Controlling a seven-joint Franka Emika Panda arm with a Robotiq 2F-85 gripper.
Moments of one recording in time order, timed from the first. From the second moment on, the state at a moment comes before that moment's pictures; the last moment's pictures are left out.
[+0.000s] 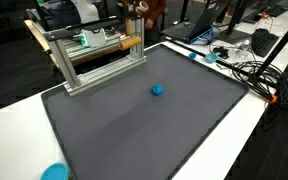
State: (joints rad) arm 0.00 -0.53 0.05 -2.57 -0.04 2.14 0.02
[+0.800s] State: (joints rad) arm -0.01 -0.16 0.09 -2.26 -0.07 2.12 0.20
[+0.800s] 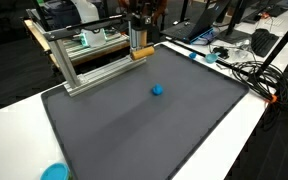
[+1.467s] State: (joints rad) arm -0.01 -0.04 0.08 -2.19 -0.11 2.27 0.46
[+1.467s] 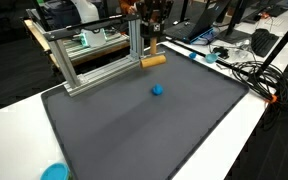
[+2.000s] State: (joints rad) arm 0.01 0.16 0.05 -2.02 -0.18 2.28 0.62
